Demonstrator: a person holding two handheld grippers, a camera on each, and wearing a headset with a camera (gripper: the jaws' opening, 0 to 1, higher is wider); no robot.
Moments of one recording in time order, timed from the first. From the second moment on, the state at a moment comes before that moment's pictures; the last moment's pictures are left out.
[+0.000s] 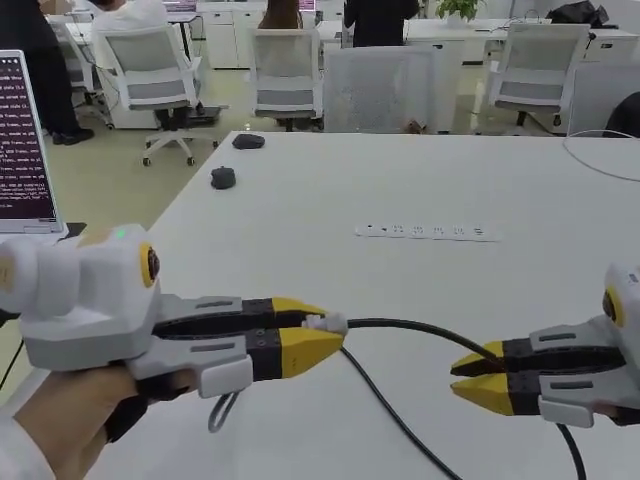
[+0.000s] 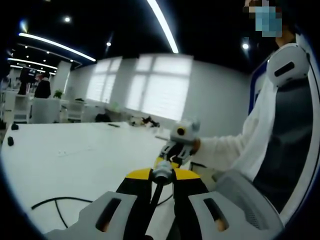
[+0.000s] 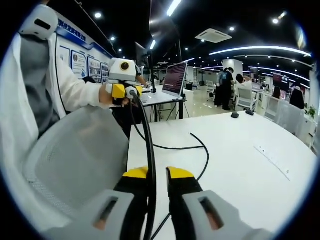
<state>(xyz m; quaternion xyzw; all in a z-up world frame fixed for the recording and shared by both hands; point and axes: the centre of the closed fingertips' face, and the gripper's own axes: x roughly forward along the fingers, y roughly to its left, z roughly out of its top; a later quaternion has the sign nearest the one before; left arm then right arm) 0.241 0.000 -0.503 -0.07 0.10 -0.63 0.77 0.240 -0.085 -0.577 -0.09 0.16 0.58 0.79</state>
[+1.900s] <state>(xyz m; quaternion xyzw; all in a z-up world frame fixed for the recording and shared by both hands) 0.241 -0.002 -0.520 -0.04 0.12 -0.63 0.77 0.234 -0.074 -0.559 -0.09 0.13 0.61 0.78</state>
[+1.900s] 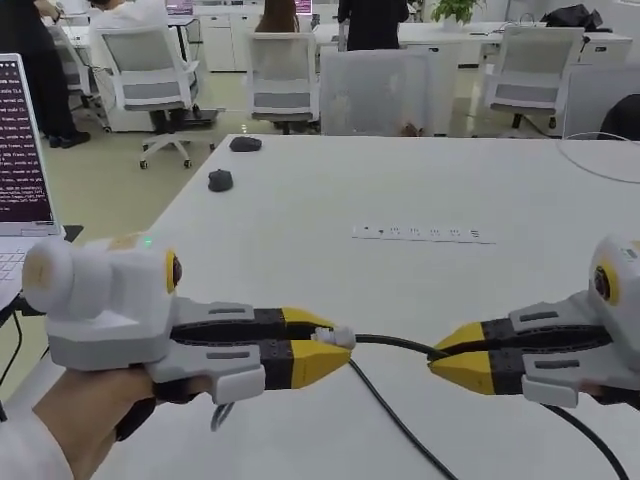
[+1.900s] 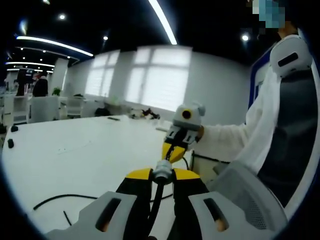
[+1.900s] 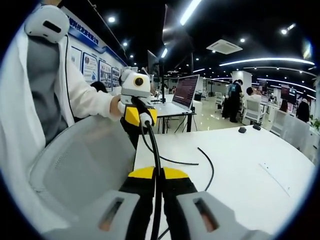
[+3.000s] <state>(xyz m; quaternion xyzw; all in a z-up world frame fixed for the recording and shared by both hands) 0.241 -0.002 -0.513 -0.01 0.11 -0.65 0.75 0.234 -0.075 -0.537 -0.13 0.14 0.55 0.81</state>
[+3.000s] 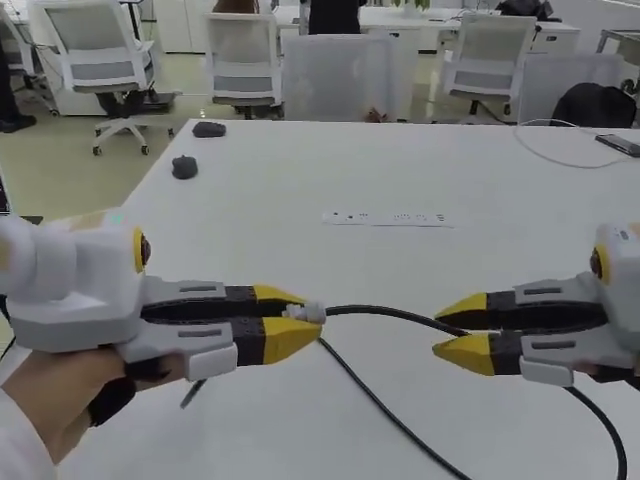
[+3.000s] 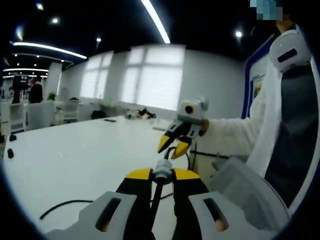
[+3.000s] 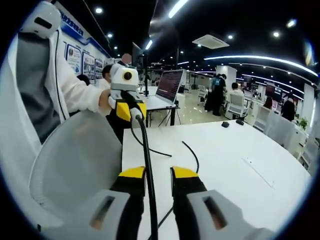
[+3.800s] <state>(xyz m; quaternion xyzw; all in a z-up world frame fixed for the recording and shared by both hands) 0.234 -0.009 -0.511 0.00 0.11 -0.67 0.73 0.225 -0.012 -0.515 -0.16 0.10 0.61 0.77</state>
